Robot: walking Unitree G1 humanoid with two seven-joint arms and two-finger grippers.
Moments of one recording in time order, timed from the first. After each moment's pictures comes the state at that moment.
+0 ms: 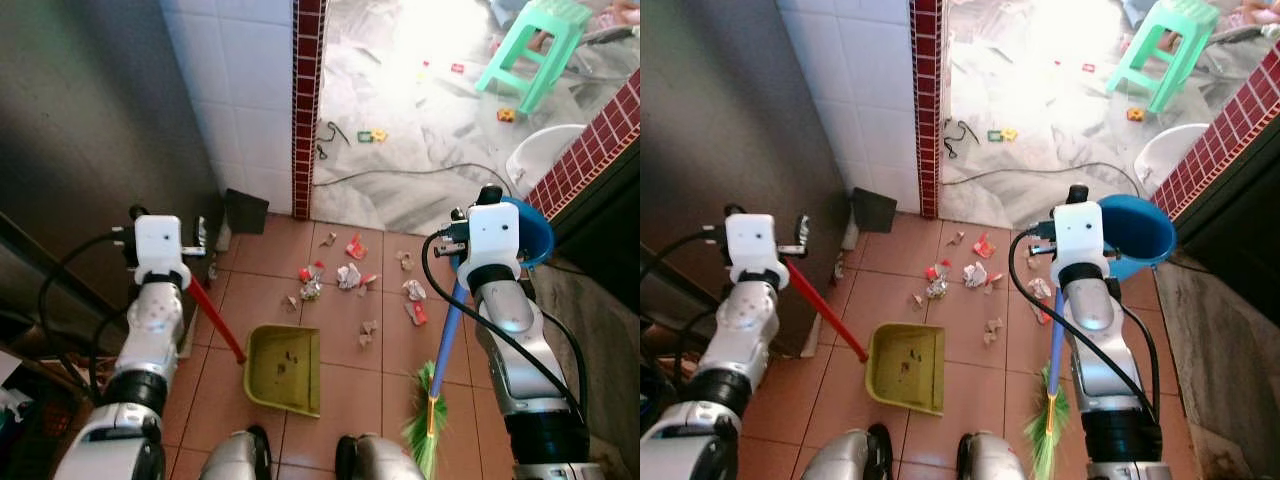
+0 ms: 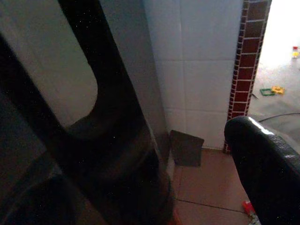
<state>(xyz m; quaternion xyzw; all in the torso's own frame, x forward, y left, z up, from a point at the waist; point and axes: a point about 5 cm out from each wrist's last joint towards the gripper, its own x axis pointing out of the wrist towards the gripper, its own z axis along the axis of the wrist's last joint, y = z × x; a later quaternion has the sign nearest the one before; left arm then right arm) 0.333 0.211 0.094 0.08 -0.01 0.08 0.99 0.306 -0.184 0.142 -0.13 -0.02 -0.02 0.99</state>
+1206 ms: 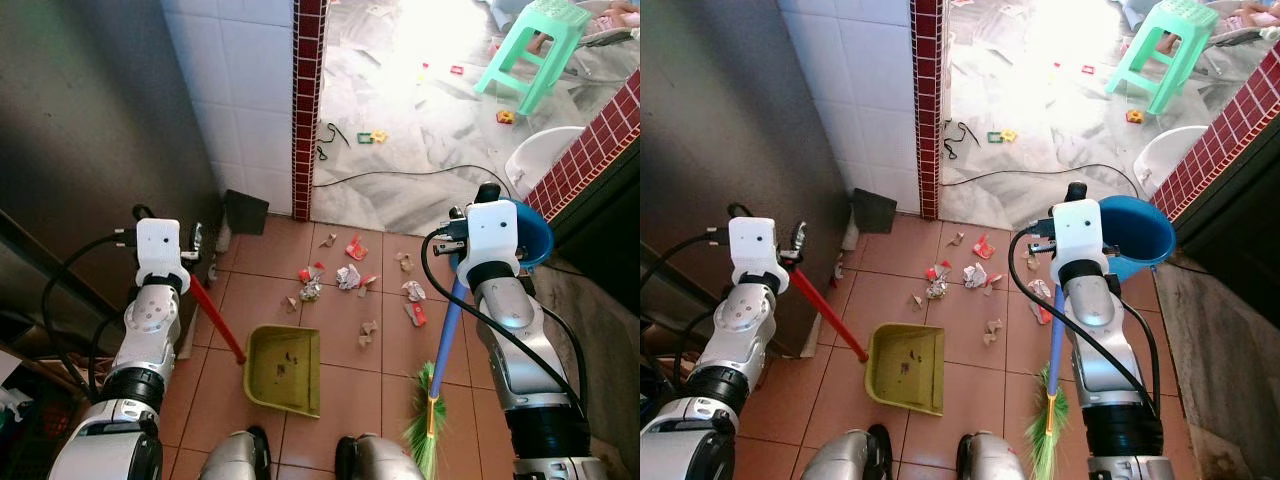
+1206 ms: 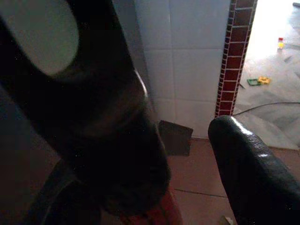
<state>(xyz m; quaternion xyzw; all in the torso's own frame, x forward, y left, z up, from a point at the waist) 0.332 0.213 0.084 0.07 0.01 0.06 1.00 0.310 -0.185 0.143 -0.14 -0.02 -0.02 0.99</state>
